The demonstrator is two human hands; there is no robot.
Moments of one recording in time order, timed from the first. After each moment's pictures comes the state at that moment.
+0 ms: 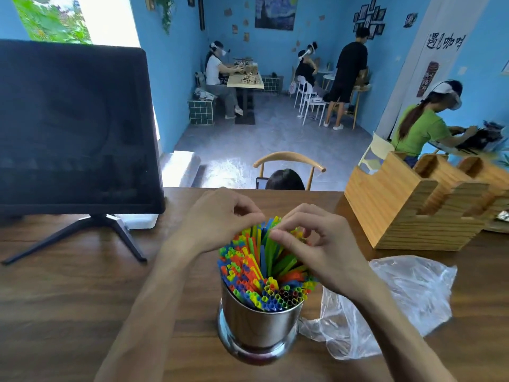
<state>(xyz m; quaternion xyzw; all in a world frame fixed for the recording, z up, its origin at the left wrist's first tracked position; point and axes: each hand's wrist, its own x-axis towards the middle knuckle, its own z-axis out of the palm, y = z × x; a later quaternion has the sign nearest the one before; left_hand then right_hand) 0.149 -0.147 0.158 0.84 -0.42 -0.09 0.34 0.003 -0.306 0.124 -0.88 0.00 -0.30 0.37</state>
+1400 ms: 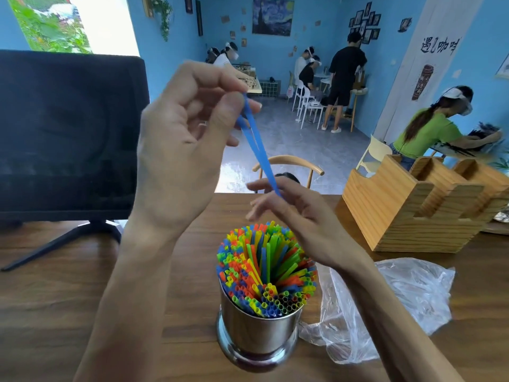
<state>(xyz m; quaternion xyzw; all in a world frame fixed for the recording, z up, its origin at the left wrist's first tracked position) 0.116 -0.134 0.246 0.57 -0.46 0.16 0.66 0.027 -0.295 0.163 -0.84 -0.06 -0.21 0.51</state>
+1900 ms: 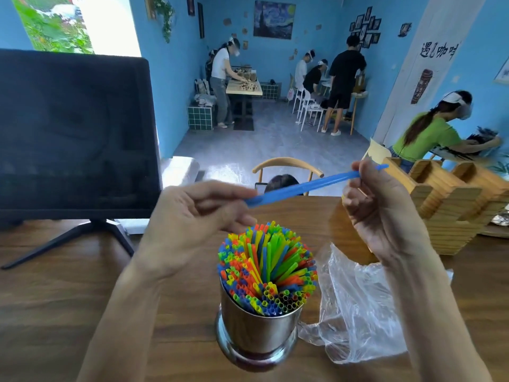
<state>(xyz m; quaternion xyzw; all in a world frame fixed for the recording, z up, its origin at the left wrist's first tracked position) 0.114 -0.107 0.181 0.58 -0.40 -0.11 0.70 -0.009 -0.335 0.186 -0.50 0.06 -0.33 0.79</state>
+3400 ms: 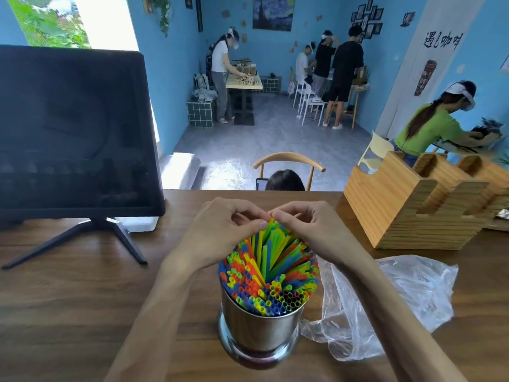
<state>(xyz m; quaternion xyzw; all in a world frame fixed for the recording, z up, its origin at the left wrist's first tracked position) 0.147 -0.145 0.137 0.79 -0.42 -0.09 0.43 0.031 -0.327 0.126 -0.86 0.11 -0.17 0.46</state>
